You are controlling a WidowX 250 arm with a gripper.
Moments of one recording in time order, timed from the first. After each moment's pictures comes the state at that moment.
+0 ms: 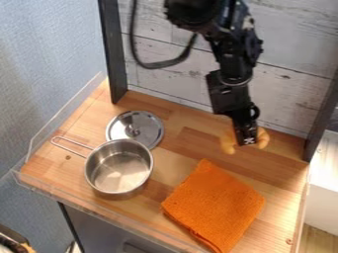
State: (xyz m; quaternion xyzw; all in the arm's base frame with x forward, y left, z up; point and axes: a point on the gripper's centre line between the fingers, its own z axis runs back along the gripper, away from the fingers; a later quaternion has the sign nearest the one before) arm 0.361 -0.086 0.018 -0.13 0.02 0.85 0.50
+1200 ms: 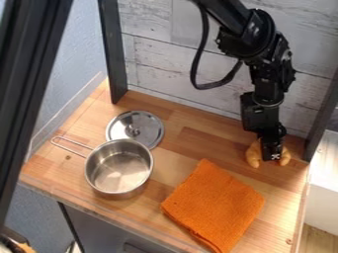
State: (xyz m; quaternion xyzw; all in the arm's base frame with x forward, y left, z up) arm 0.395 -0.115 -0.032 -0.11 0.02 0.85 0.52
